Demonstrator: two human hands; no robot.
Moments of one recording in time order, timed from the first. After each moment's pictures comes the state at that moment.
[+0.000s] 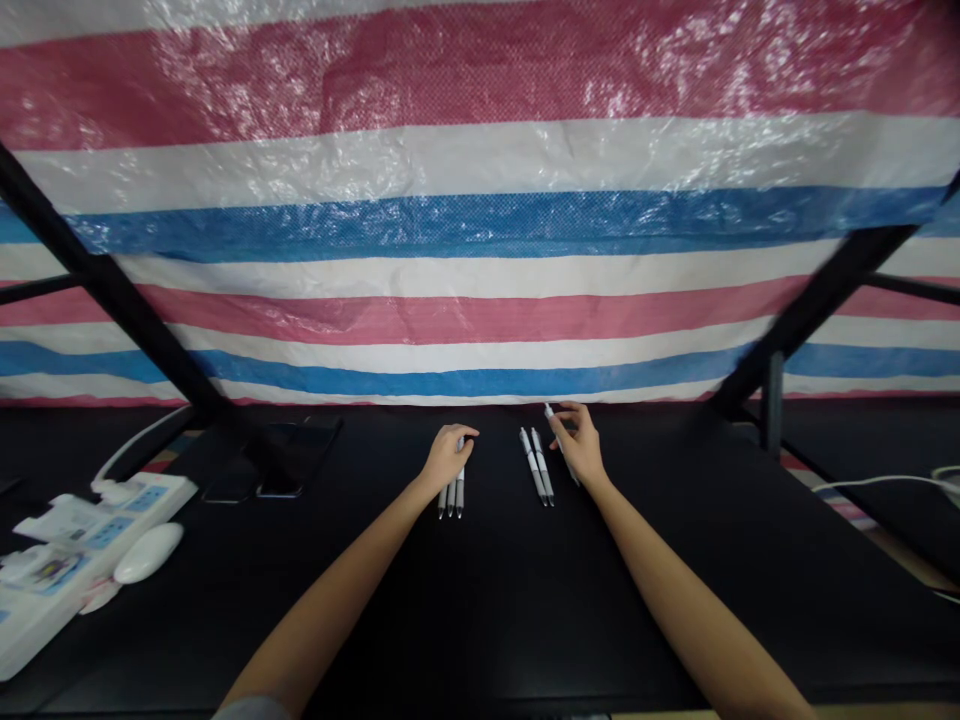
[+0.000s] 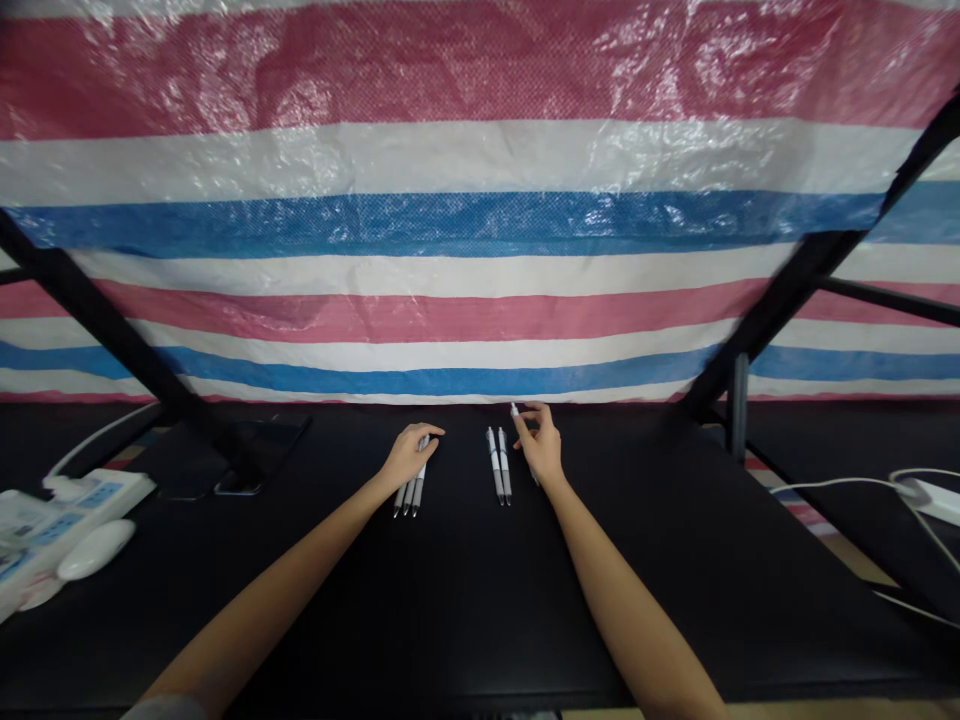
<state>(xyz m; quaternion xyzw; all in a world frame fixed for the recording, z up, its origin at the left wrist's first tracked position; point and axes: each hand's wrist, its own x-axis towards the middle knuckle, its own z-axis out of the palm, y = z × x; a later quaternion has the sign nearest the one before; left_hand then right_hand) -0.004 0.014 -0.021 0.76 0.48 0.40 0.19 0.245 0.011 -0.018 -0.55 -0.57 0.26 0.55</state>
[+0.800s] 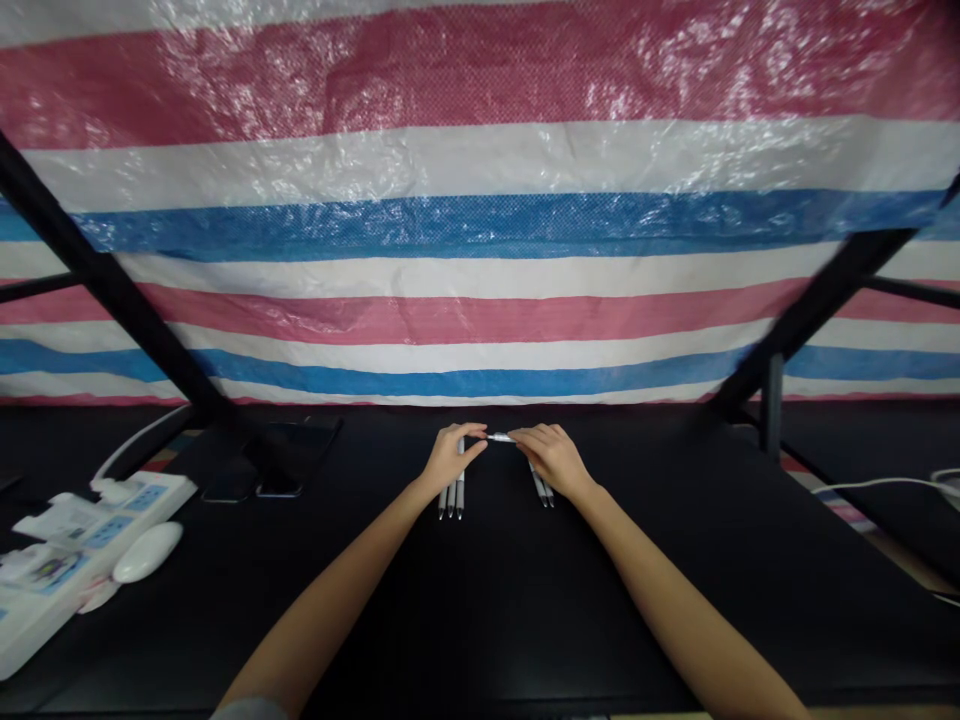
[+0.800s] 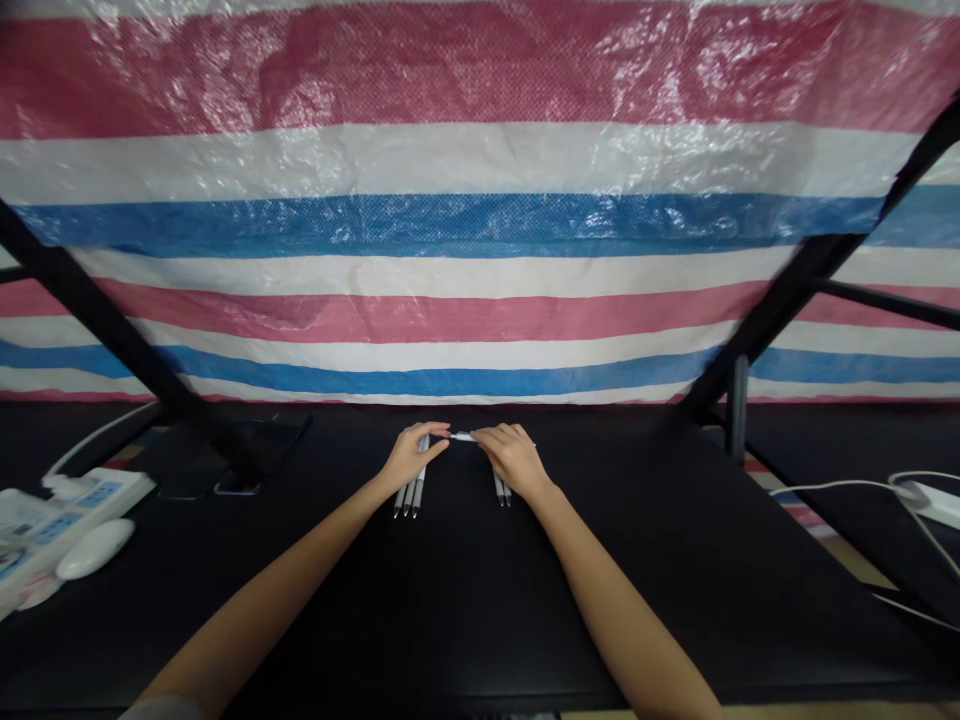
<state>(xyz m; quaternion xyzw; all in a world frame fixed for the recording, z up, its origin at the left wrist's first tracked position) 0.000 0.006 -0.008 0.76 0.40 0.46 0.23 0.220 -0.012 0.003 -0.40 -0.87 -0.06 0.28</state>
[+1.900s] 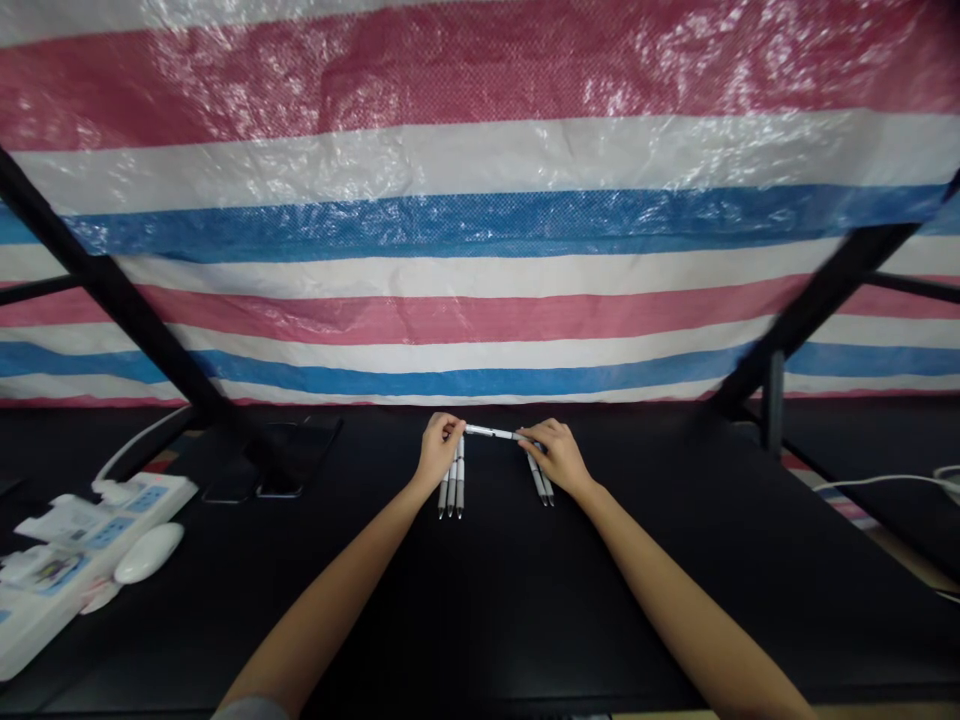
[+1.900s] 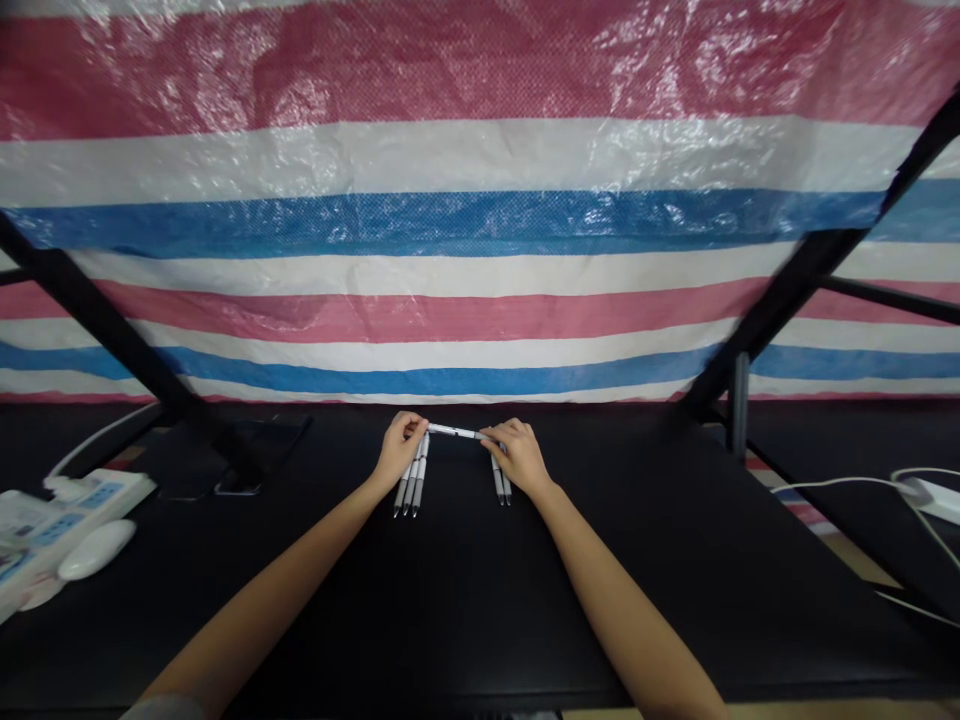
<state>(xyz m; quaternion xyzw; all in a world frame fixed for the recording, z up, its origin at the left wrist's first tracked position) -0.008 0.019 -0.020 0.66 0.49 0.54 0.20 0.226 -0.004 -0.009 -0.46 -0.82 0.03 0.35</state>
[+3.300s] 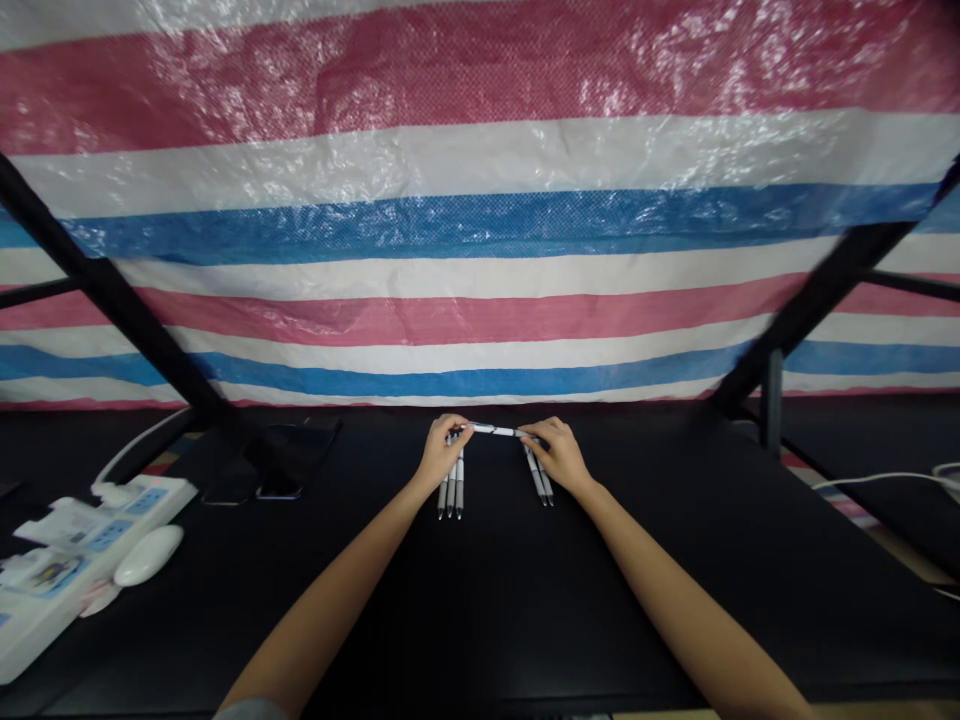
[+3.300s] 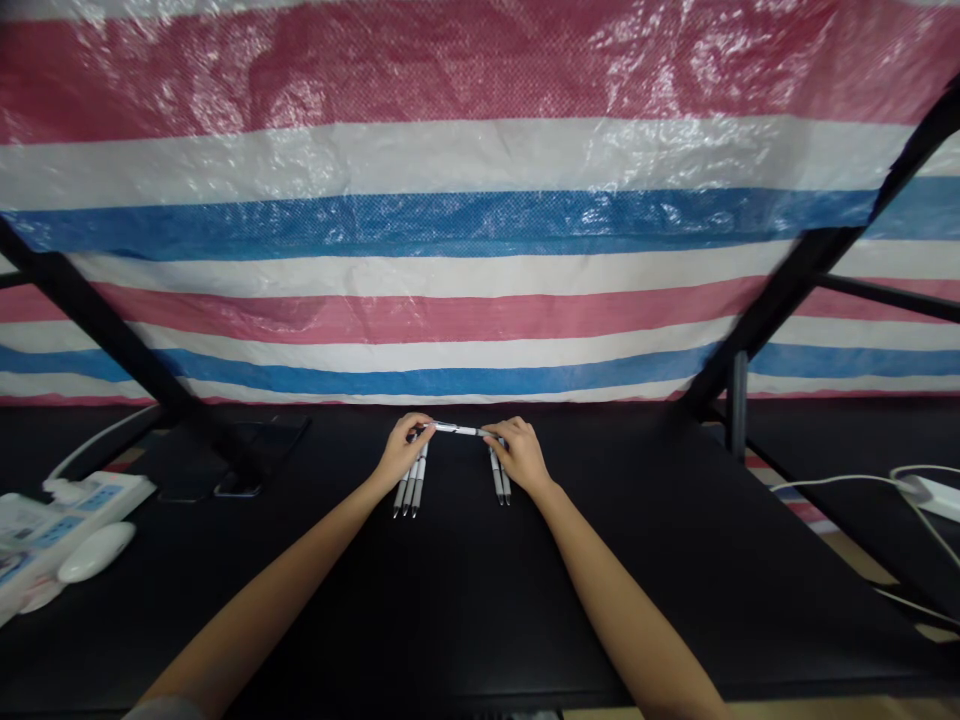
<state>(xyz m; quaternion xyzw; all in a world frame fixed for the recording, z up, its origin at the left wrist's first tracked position) -0.005 0.014 -0.013 0.70 0.46 0.51 0.21 0.229 0.000 -0.011 -0.46 -0.80 0.04 0.38</state>
